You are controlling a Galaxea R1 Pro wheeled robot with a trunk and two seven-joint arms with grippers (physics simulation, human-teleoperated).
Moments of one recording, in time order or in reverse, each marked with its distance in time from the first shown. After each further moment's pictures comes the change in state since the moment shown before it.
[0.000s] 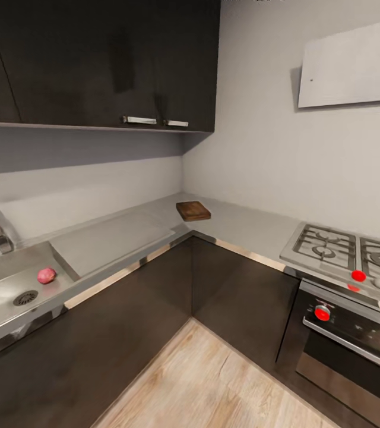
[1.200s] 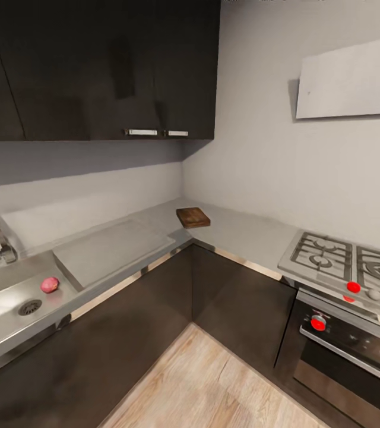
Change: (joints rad) left arm 0.000 -0.025 0.003 0.001 -0.001 0.000 0.001; right arm 0.000 0.000 0.001 0.000 0.000 0.000 0.000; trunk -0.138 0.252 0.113
